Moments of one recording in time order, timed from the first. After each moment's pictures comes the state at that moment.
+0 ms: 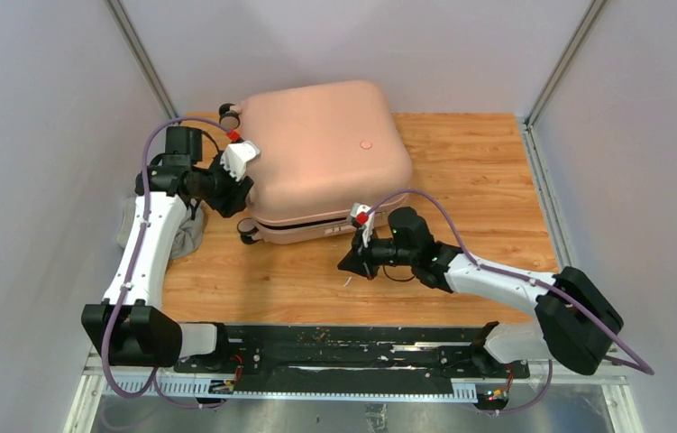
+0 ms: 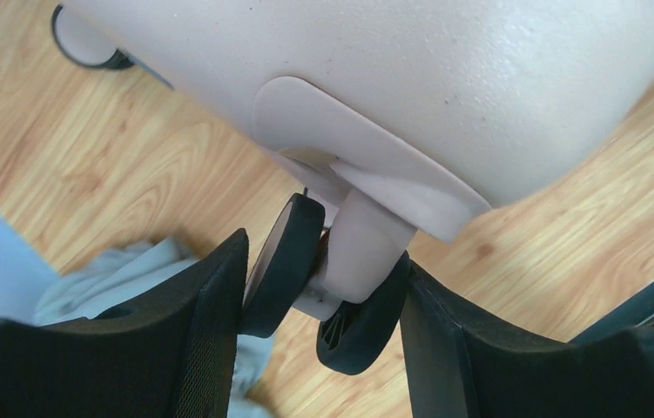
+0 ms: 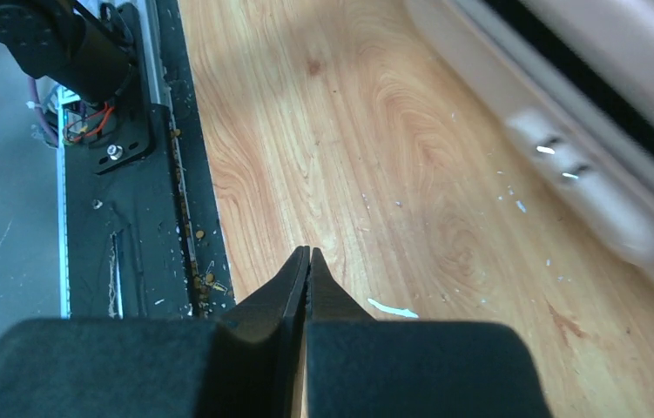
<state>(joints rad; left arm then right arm) 0.01 1.29 1.32 -0.97 0.36 0.72 0.79 1.27 0.63 0.25 -0.56 0.06</state>
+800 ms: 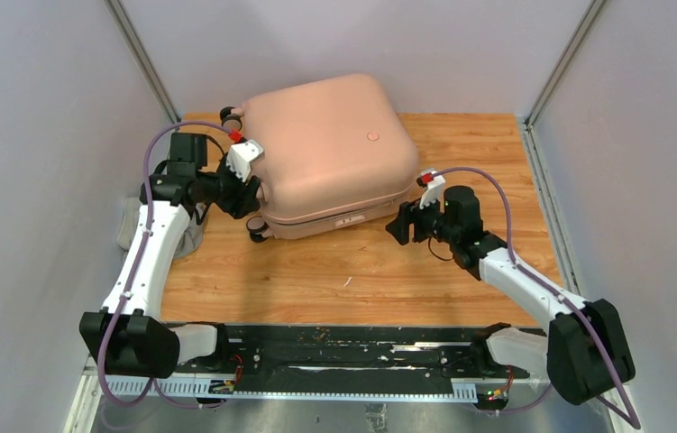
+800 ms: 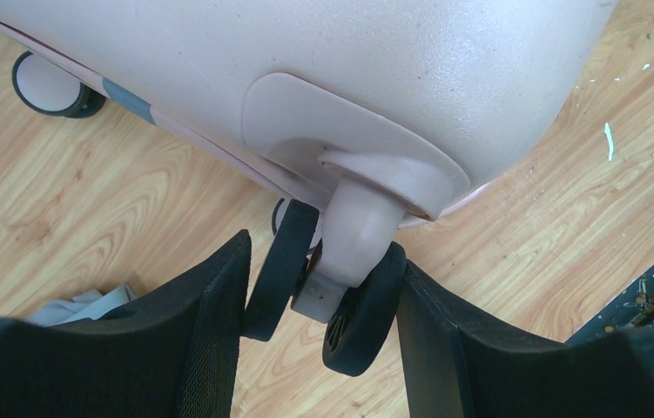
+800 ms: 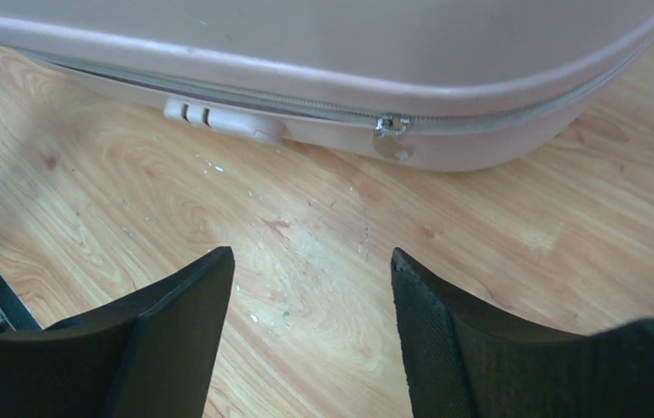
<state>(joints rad) -0.04 1.23 1.24 -0.86 0.49 0.57 0.39 1.12 0.61 0.09 -0.36 0.13</state>
